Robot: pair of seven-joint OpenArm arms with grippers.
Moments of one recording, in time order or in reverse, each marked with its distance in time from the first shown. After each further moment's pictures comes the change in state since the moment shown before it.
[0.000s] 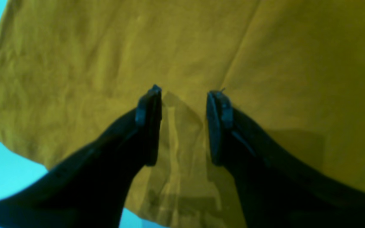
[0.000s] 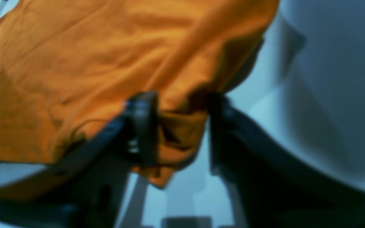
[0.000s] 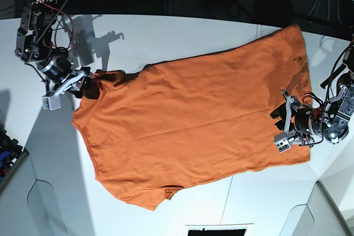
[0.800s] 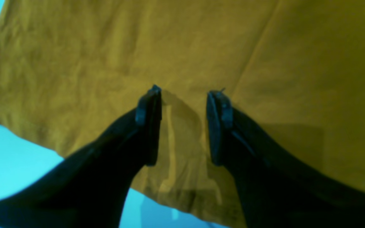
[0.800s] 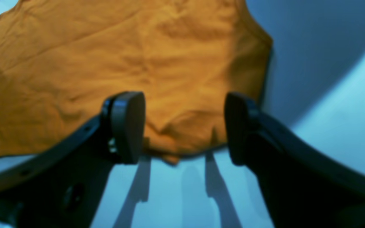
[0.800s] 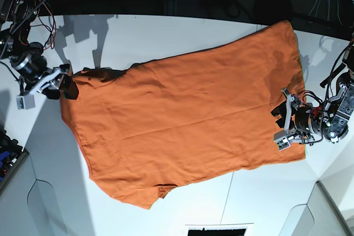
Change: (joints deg) left arm 0.3 0.0 0.0 0.0 0.0 0.0 1.5; right arm -4.9 2.7 11.9 17.1 5.3 -0.2 -12.9
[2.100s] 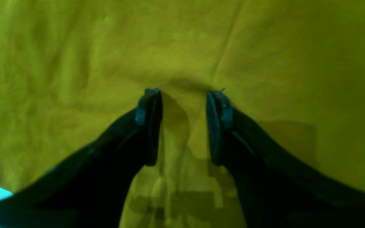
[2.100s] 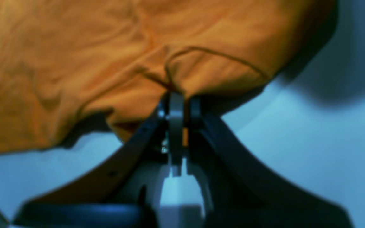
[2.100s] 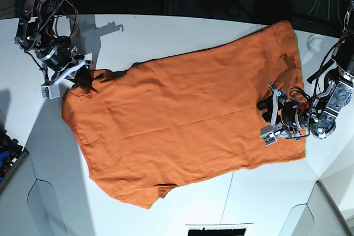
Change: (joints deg) left arm 1.5 3.8 0.0 0.0 -0.9 0.2 1.1; right arm 0.0 -5.0 -7.3 -7.5 -8.8 -2.8 6.3
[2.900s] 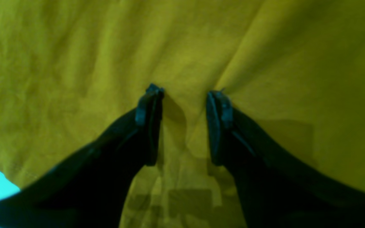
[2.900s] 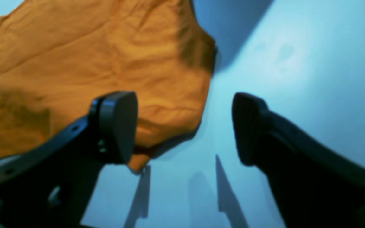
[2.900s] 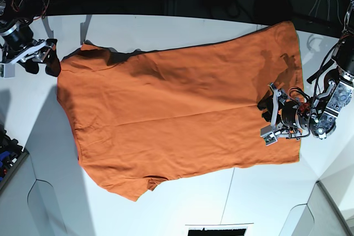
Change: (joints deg) left arm 0.0 0.0 0.0 0.1 -0.4 0.0 1.4; right arm -10.7 0.6 18.2 16.3 8.6 2.8 -4.9
